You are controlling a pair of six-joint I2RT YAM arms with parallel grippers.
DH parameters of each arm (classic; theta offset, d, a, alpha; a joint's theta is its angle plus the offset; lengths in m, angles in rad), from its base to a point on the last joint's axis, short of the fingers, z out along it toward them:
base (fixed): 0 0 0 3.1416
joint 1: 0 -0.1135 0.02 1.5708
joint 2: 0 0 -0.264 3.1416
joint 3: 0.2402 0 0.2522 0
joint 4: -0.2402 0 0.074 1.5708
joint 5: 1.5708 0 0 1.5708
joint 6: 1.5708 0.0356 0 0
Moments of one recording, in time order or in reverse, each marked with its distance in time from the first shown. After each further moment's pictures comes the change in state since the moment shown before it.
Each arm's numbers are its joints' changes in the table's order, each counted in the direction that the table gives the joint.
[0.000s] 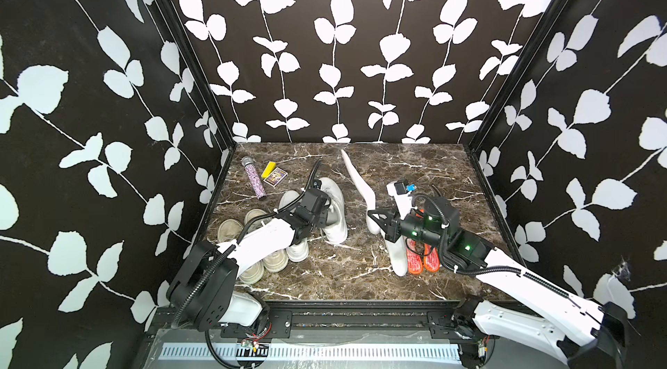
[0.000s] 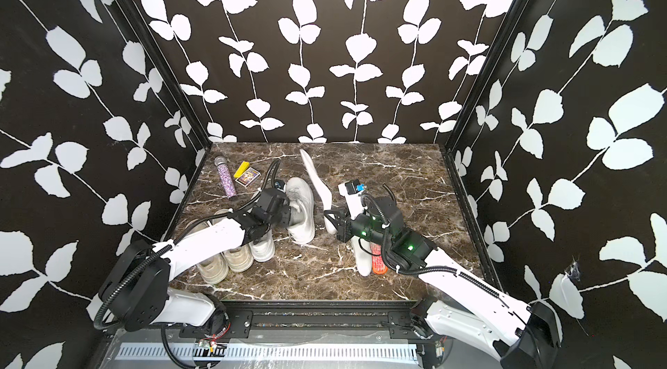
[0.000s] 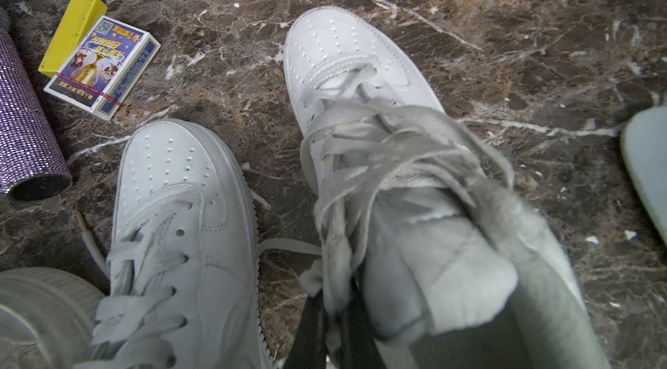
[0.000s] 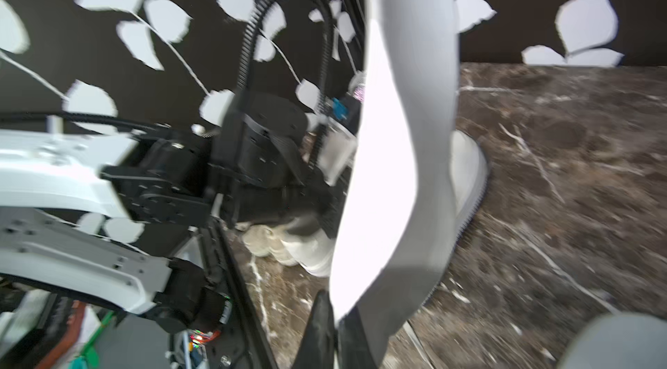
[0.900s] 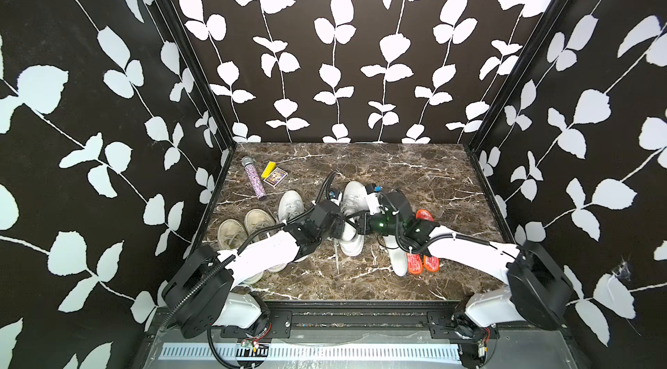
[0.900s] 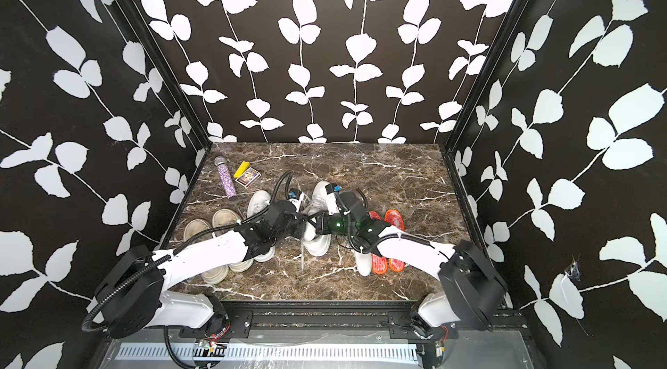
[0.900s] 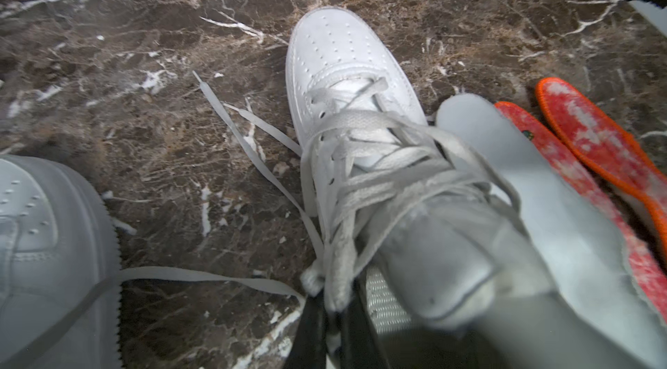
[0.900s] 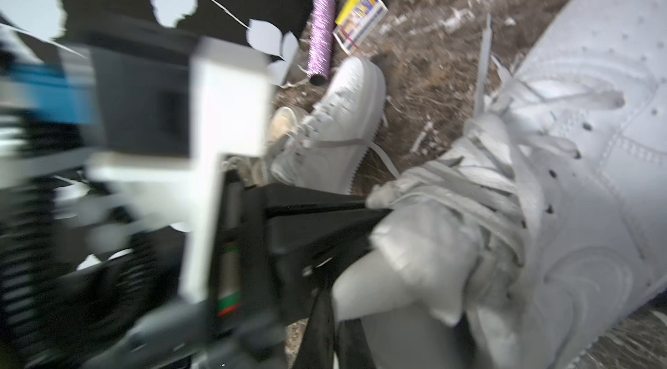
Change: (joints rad) left arm 0.181 -0.042 -0.073 0.174 0.069 -0.039; right arm 0.000 0.419 0.014 0.299 -0.127 0.308
